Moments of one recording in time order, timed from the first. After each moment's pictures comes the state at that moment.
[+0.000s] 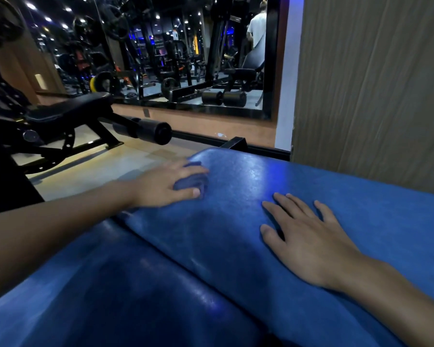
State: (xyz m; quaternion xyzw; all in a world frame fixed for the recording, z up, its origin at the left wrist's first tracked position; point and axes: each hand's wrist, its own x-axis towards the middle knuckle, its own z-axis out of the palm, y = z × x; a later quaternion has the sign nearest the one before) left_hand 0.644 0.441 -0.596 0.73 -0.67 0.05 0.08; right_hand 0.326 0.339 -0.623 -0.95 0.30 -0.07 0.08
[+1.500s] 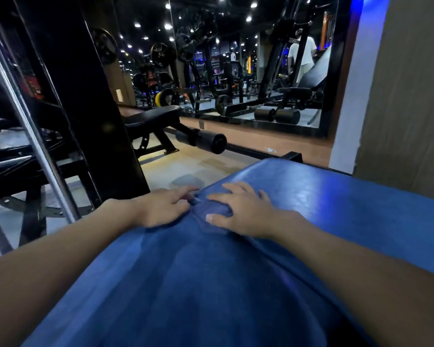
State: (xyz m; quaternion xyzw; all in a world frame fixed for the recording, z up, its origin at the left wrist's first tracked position) left_hand 0.620 0.608 -0.577 0.87 -0.45 -0.14 0.15; right_hand 0.492 0.424 -0.607 -0.99 0.06 -0.08 0.13
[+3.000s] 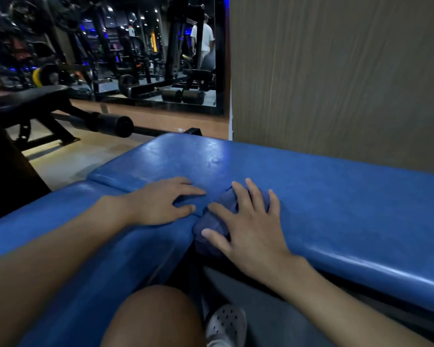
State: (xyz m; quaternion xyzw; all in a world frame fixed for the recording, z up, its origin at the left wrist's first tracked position) left_hand 0.432 0.525 -0.596 0.72 -0.69 -0.04 0.11; right_hand 0.214 0.466 -0.630 -0.93 0.30 -0.19 -0.06
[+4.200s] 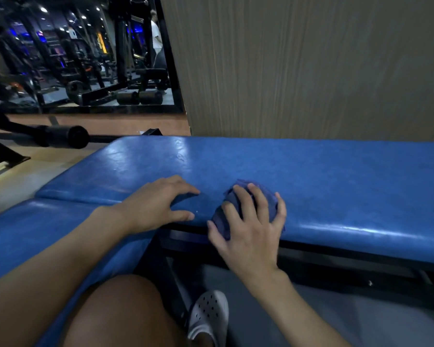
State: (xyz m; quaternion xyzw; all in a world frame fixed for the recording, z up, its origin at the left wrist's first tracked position) left_hand 0.371 0.494 -0.597 0.64 -0.76 -0.03 0.11; right_hand 0.156 0.470 -0.669 -0.78 0.42 -0.44 -0.13
